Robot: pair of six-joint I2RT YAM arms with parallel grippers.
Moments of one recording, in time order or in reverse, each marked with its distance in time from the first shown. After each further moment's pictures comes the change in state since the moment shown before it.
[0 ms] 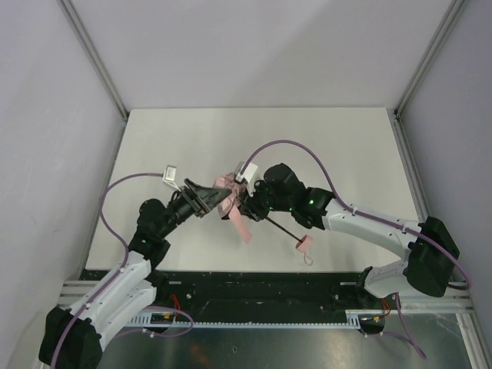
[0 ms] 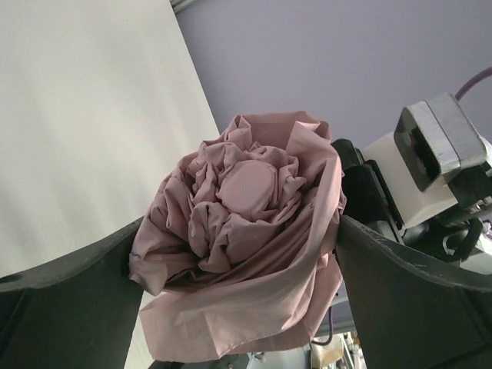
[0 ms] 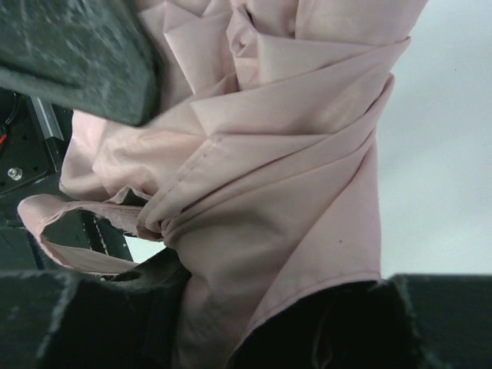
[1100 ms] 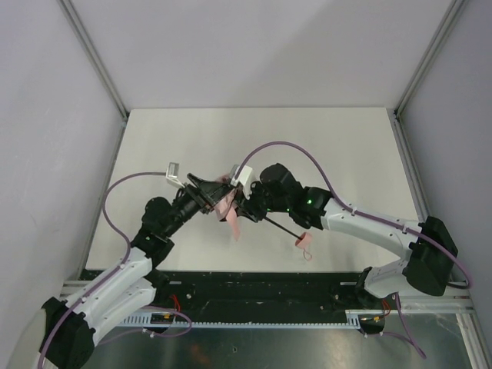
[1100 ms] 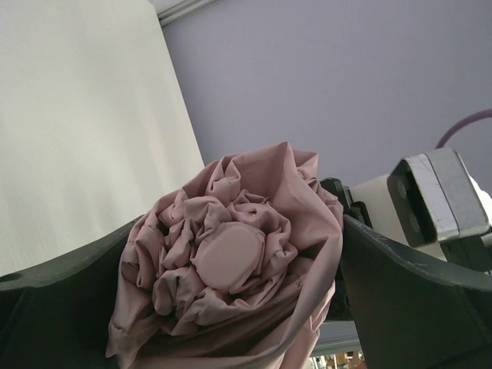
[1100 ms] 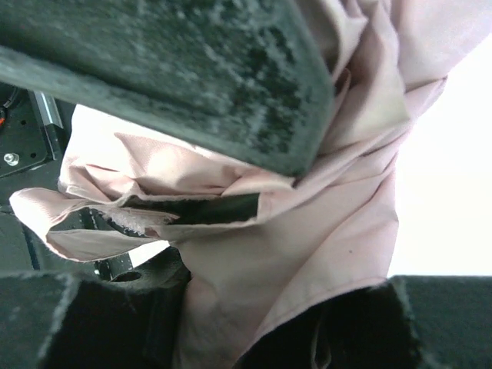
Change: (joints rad) left arm -0.137 0.048 0.056 0.006 -0.185 -0.086; right arm 0.030 0.013 0.045 -0.053 0.029 -0.061
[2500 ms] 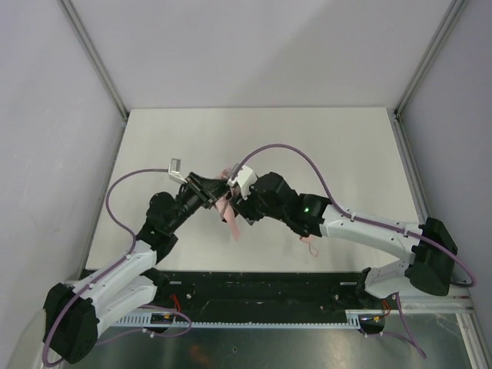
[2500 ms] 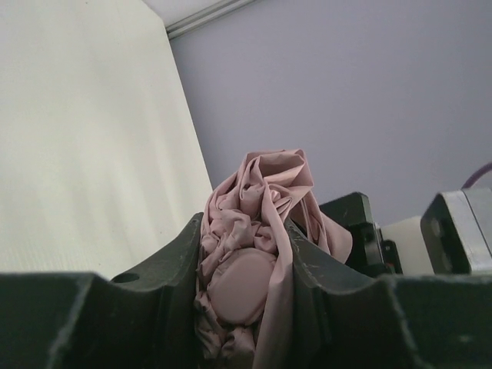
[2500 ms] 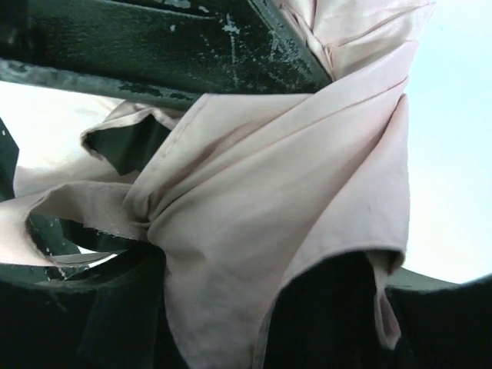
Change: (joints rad) left arm 0.013 0.108 0.018 0.099 -0.017 0.006; right arm 0.084 -0.013 0.001 0.007 0.285 0.074
